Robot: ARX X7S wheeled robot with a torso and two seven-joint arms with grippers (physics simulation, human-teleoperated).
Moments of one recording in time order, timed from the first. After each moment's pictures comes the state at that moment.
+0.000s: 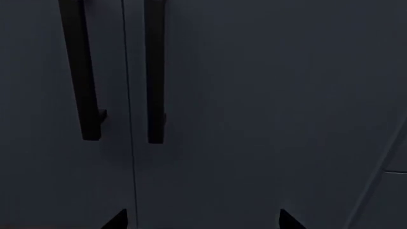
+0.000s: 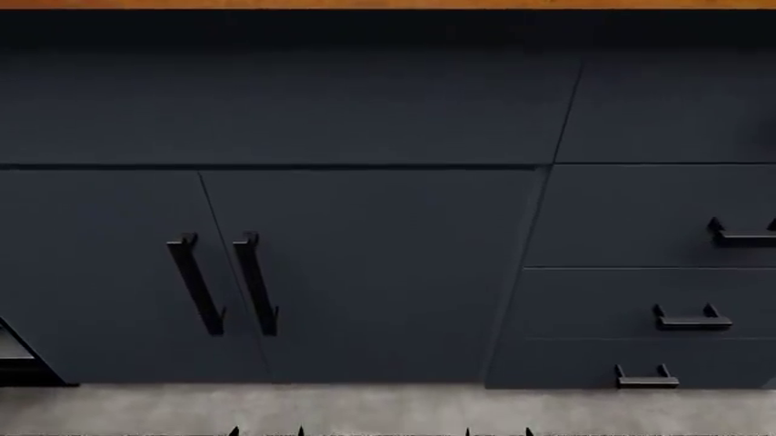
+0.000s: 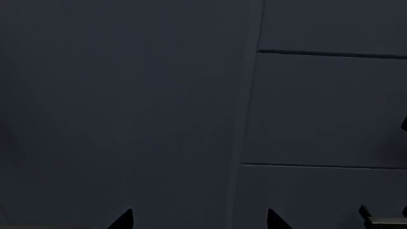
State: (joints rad) left arm -0.17 0.00 -0.15 -1.31 -0.08 1.03 0.26; right arm 0.16 0.02 -0.13 1.31 0.01 -1.05 0.12
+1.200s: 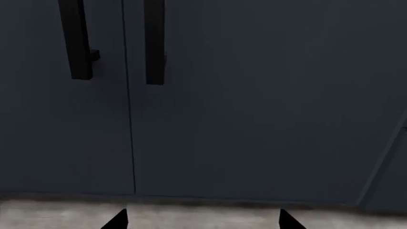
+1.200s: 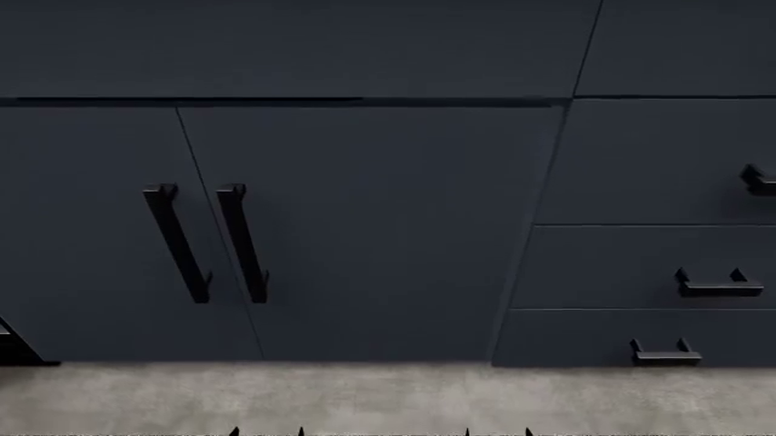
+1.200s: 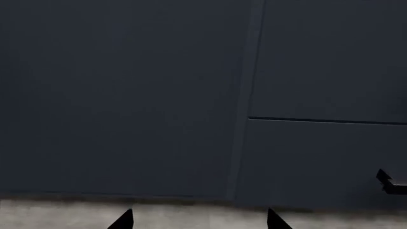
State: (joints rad) left arm -0.17 0.00 -0.15 -1.31 -0.08 1.03 0.26; right arm 0.16 0.02 -0.13 1.31 0.01 -1.04 0.13
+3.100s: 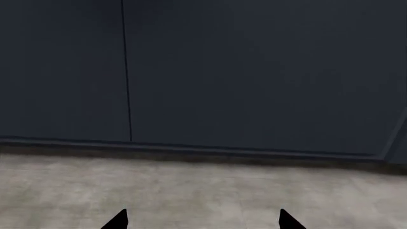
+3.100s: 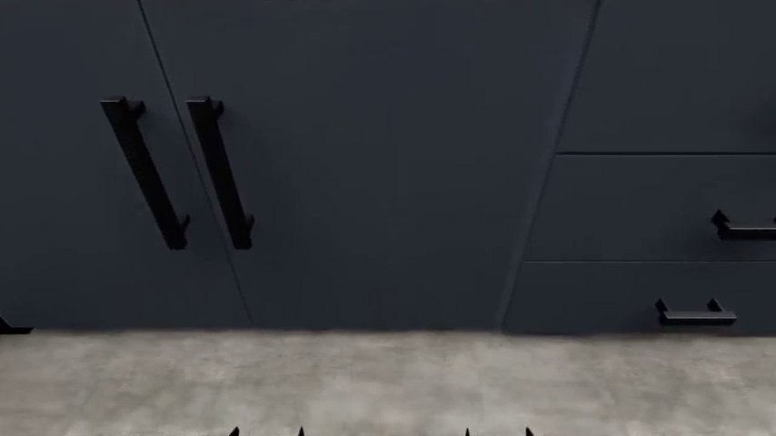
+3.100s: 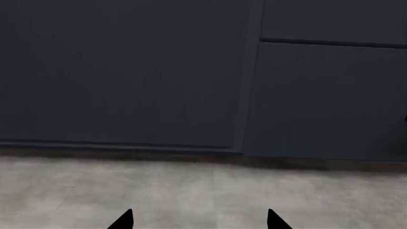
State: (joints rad) left arm -0.17 0.00 -0.15 -1.31 -0.08 1.03 0.26; right arm 0.16 0.02 -0.13 1.31 0.01 -1.05 0.12
